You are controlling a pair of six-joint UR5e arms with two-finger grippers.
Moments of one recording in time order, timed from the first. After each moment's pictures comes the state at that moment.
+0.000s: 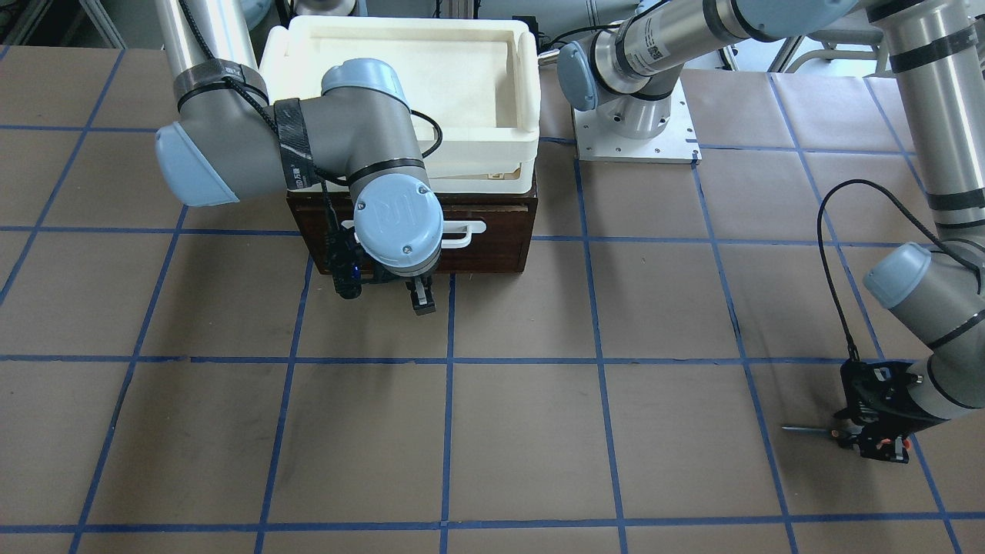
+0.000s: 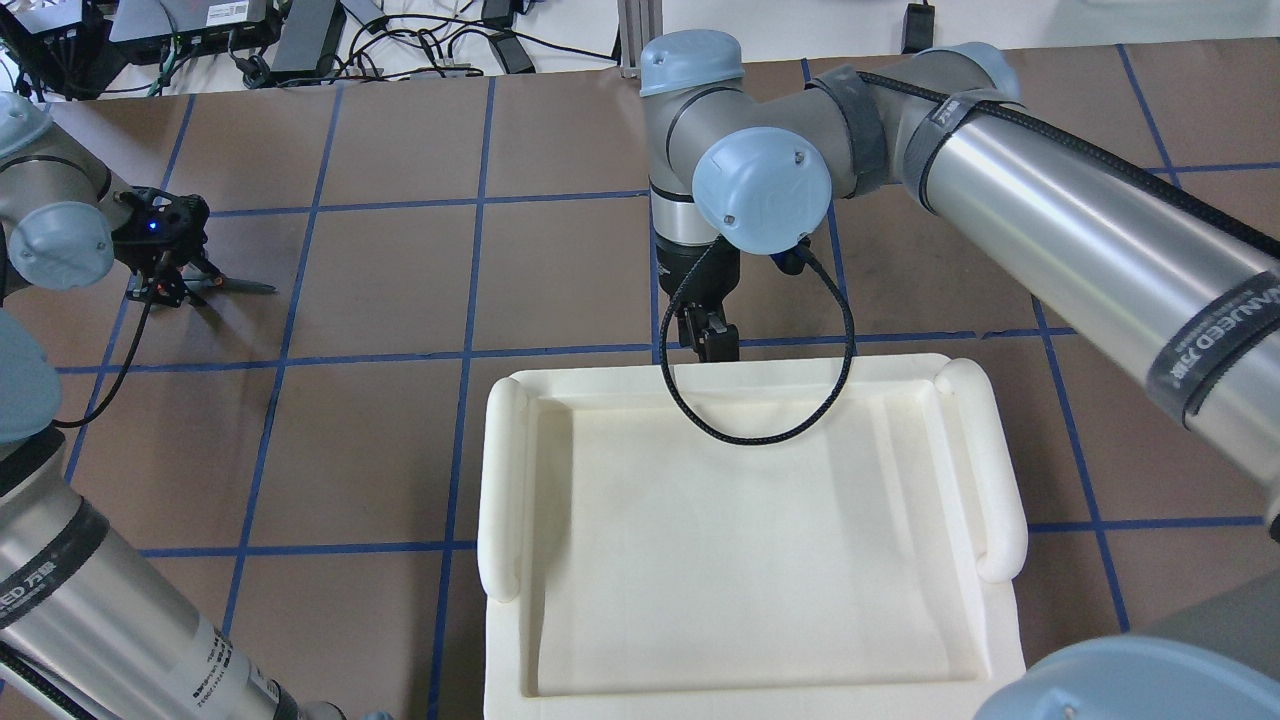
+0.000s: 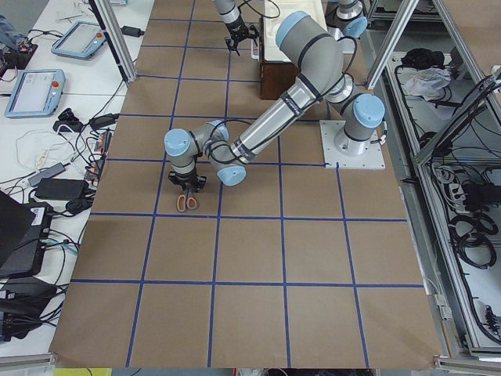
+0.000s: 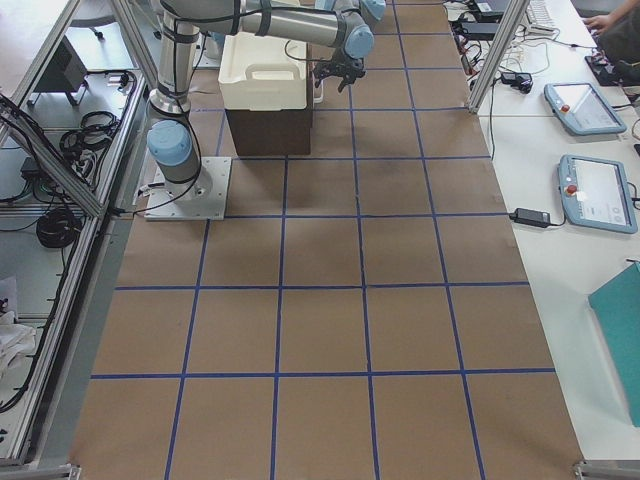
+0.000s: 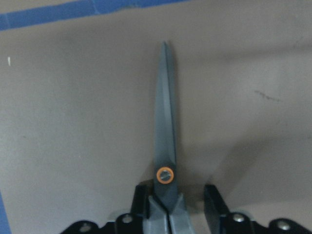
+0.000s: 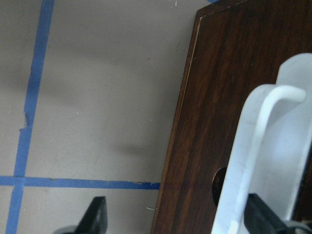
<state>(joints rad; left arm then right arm) -1.04 -2.25 -1.50 -0.94 1.55 2.24 1.89 -1.14 1.49 -1.53 -1.47 1.63</state>
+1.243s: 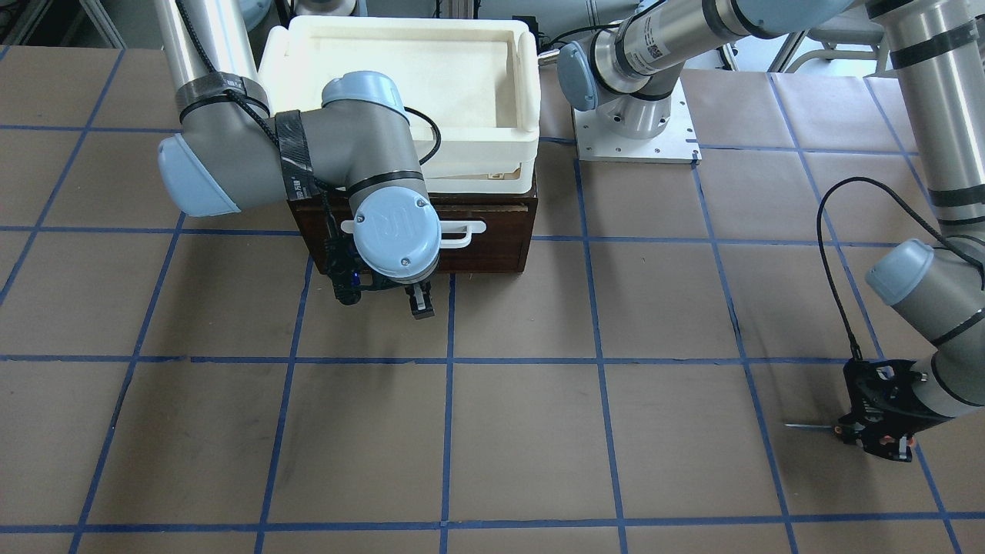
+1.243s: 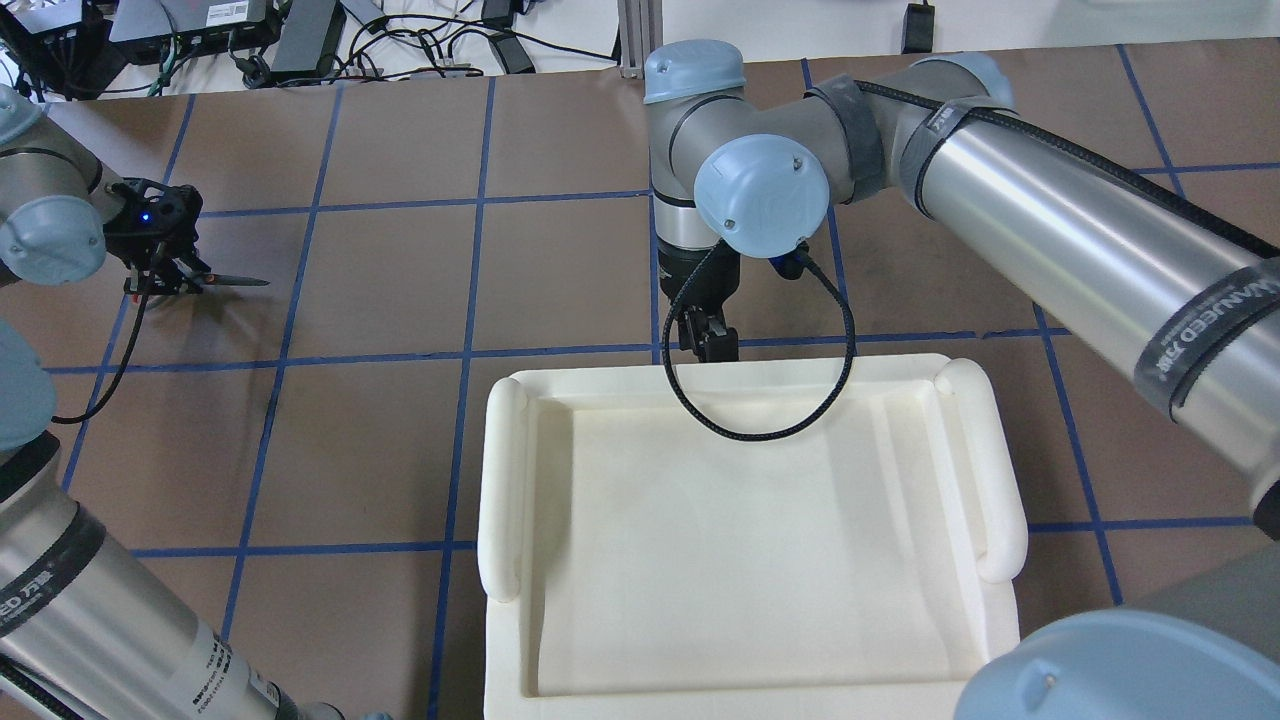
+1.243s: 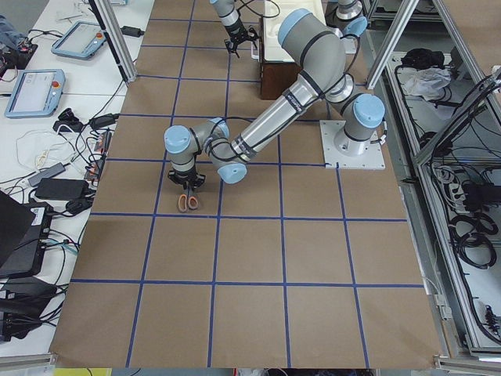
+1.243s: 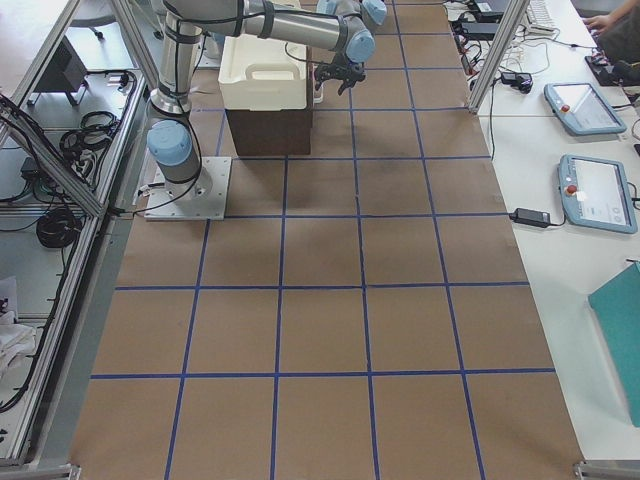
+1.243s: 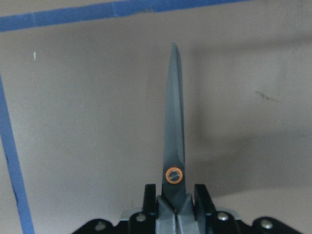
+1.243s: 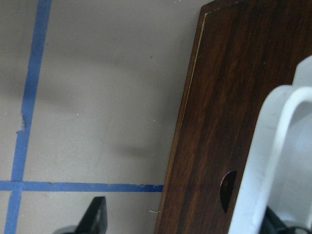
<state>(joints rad) -1.04 -2.21 -1.50 -0.95 1.55 2.19 1.89 -1.12 1.50 -1.54 -1.46 1.63</state>
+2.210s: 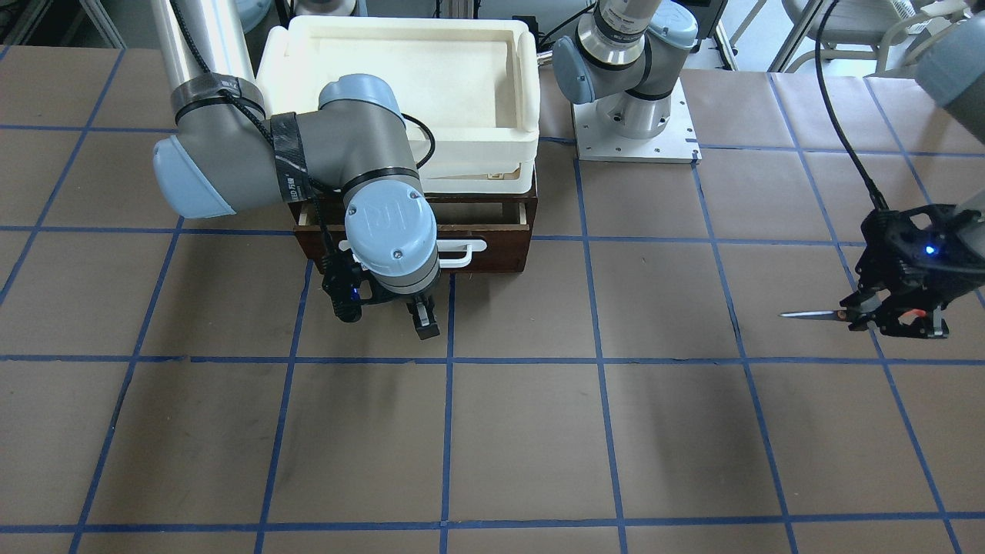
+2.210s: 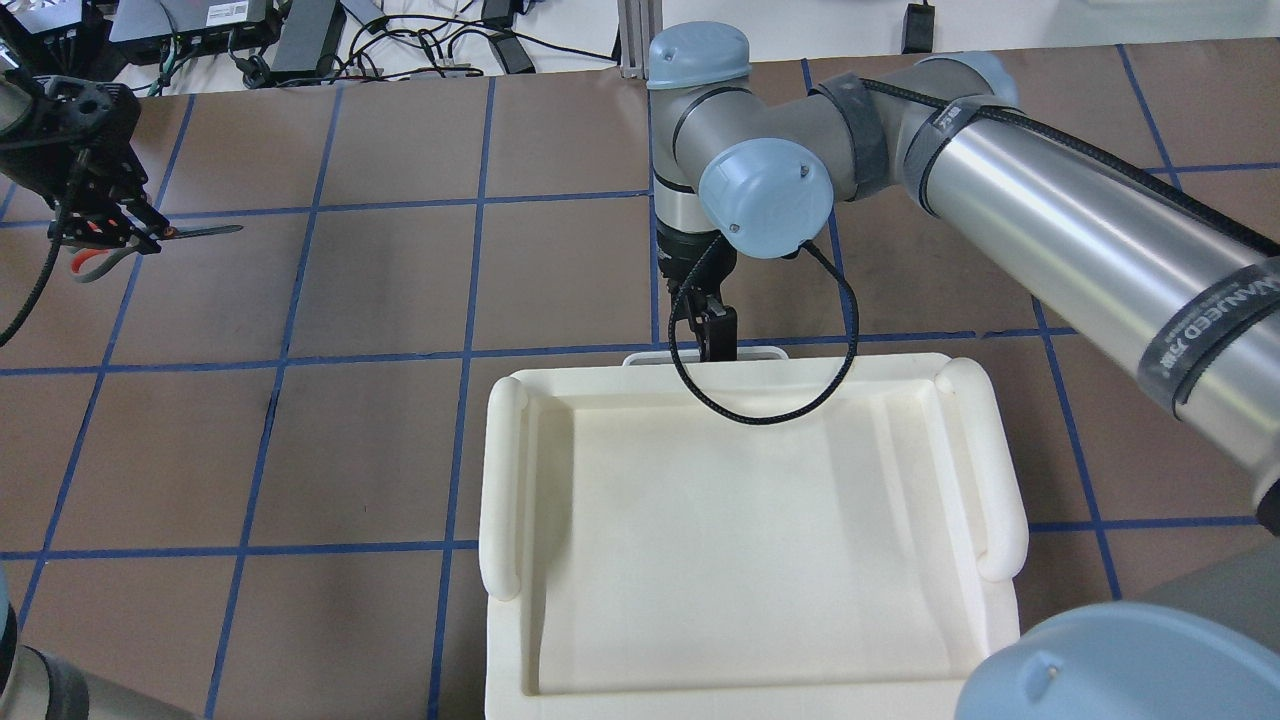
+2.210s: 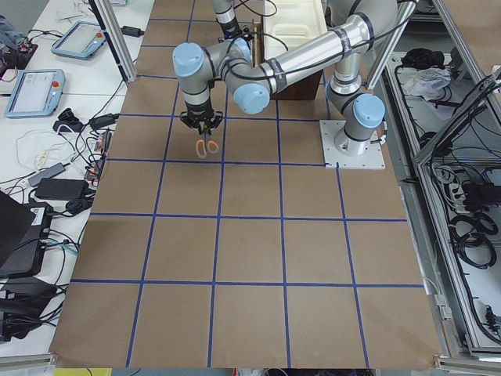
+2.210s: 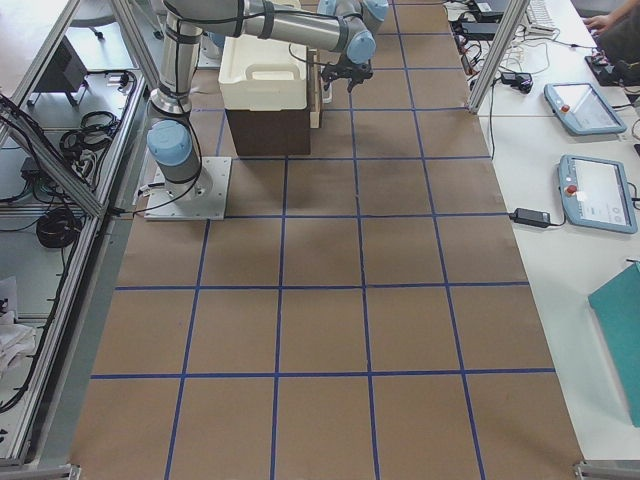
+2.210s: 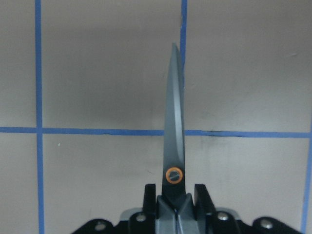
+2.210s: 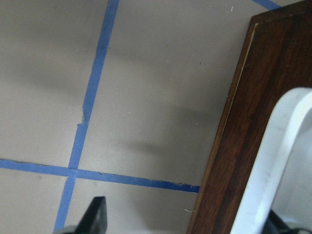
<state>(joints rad) -1.15 -1.79 -1.48 -1.50 1.53 1.95 1.88 -1.12 1.49 -1.66 -1.48 1.57</state>
